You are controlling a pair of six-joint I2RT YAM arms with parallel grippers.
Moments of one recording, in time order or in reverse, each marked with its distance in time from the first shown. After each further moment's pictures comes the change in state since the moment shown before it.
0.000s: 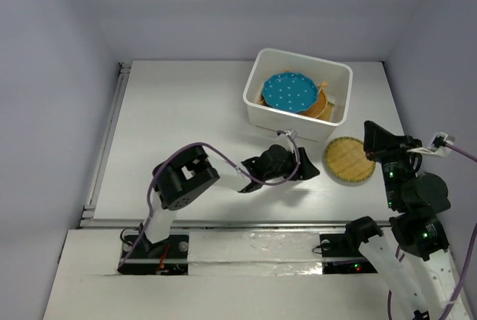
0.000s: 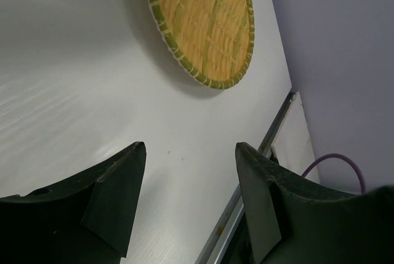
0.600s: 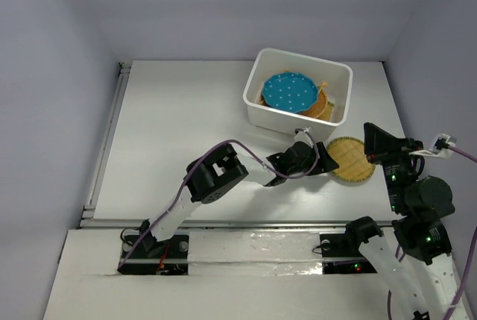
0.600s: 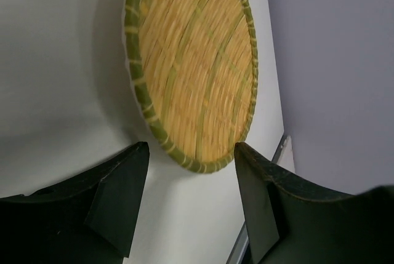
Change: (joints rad) left arm -0.021 0.349 0.400 -0.049 -0.019 -0.150; right arm 0.000 -0.028 0.024 -0.029 -0.045 0.000
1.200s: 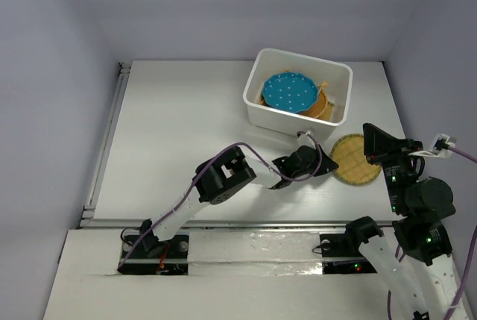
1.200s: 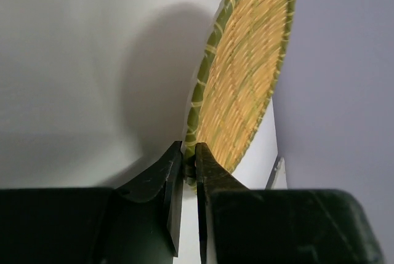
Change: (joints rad) left arm -0.019 0.121 0.121 0.041 -0.080 -0.066; right arm 0.000 -0.007 0.000 0.000 -0.022 -0.001
